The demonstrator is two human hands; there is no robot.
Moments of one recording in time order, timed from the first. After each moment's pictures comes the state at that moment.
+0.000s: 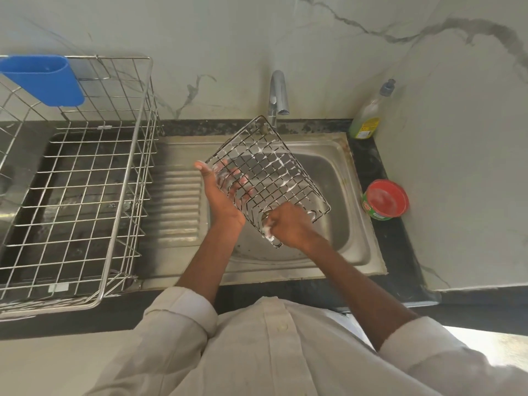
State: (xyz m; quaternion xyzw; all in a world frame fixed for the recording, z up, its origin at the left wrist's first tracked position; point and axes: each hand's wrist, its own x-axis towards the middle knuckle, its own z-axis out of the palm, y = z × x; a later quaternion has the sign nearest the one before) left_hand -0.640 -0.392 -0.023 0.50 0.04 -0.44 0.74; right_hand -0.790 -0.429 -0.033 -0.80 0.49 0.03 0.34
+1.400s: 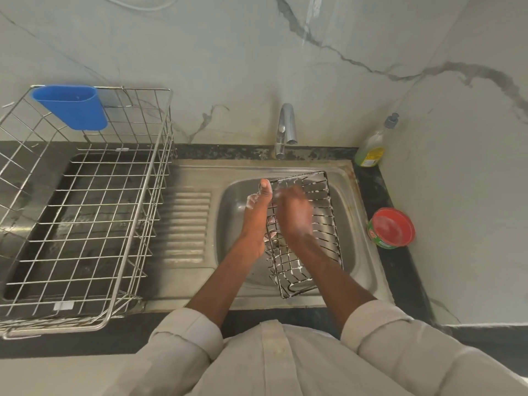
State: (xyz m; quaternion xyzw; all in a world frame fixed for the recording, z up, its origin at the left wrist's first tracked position) left_hand -0.679 -0.402 0.010 0.61 -0.13 -0.52 0.58; right_hand -0.743 -0.473 -0.027 -0.82 0.49 -0.24 0.14
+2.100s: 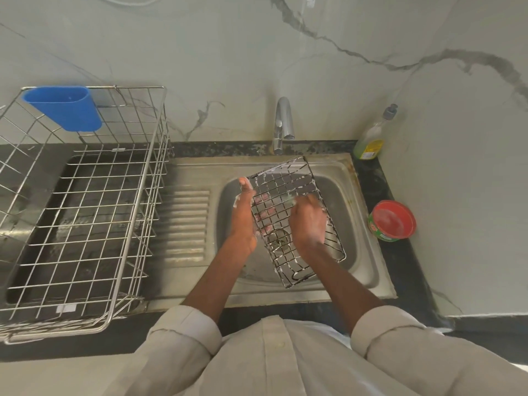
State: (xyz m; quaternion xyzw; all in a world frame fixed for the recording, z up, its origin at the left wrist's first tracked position) left_hand -0.659 -0.399 -0.010 0.60 -0.06 -0.53 0.60; right_hand -0.777 -0.466 -0.051 -0.77 0.57 -0.26 0.14
